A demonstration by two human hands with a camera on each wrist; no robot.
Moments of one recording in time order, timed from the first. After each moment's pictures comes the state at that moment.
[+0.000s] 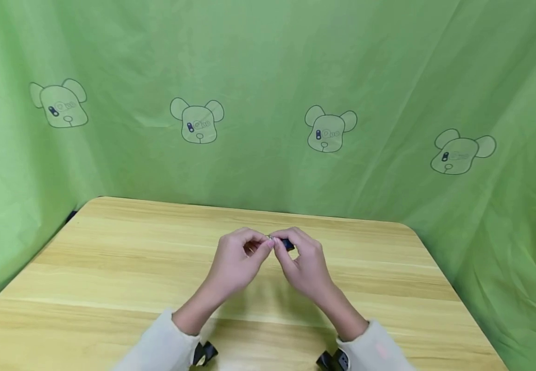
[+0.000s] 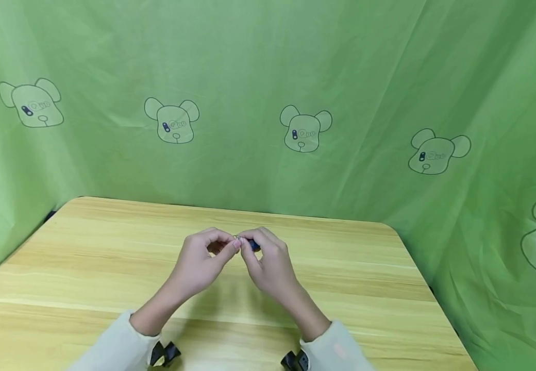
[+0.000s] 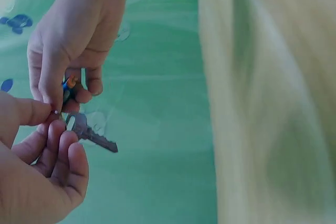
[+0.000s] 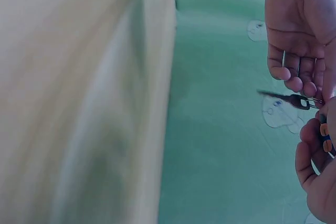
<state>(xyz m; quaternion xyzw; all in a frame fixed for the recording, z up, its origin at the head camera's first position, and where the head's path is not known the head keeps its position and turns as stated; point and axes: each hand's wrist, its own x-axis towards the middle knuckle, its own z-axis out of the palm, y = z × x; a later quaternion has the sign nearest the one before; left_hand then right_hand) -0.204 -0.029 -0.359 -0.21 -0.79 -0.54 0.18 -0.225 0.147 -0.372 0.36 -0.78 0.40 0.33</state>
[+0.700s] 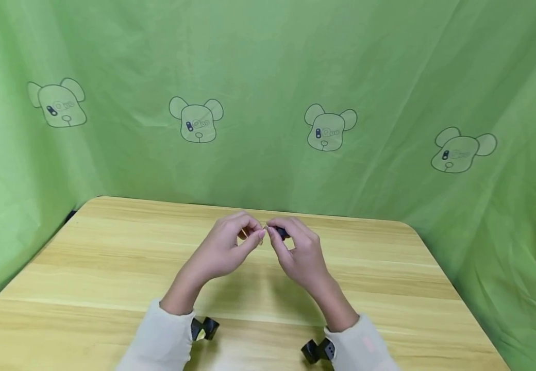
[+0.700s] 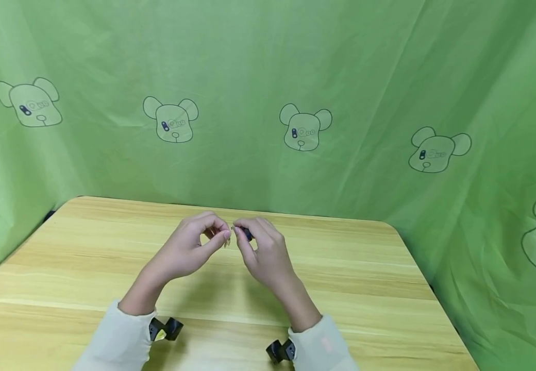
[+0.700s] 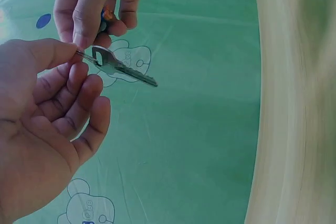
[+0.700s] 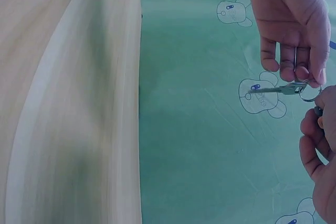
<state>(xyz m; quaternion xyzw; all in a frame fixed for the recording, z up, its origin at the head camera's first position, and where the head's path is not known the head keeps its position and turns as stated) -0.224 -0.060 -0.337 -0.33 -0.82 -0.46 0.13 -0.236 0.137 -0.359 0.38 -0.76 0.37 0.38</state>
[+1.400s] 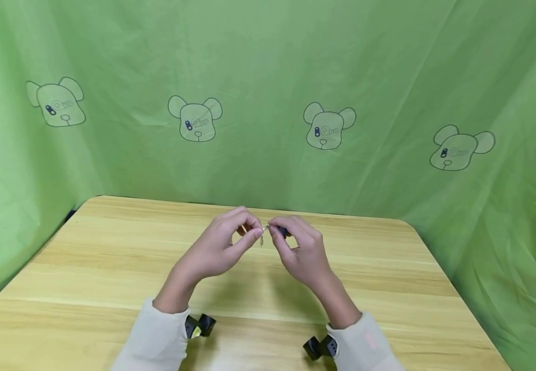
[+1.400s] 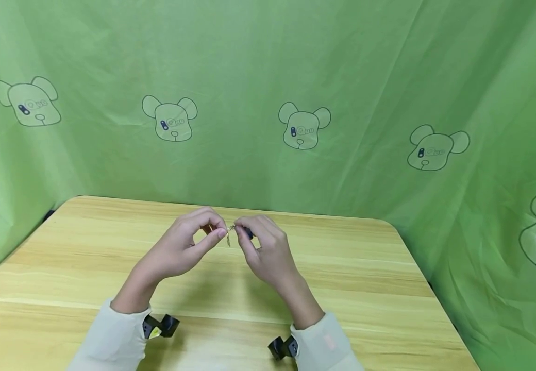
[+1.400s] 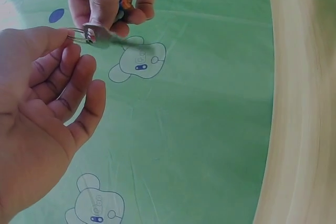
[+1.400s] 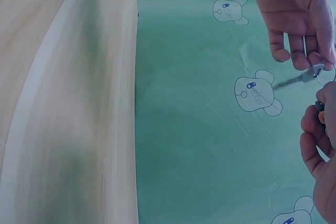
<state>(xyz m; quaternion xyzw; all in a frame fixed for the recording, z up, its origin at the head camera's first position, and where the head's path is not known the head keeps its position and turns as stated) -0.220 -0.068 -0.329 -0.40 -0.78 -0.46 0.15 -0.235 0.141 -0.355 0.39 -0.75 0.35 0.41</state>
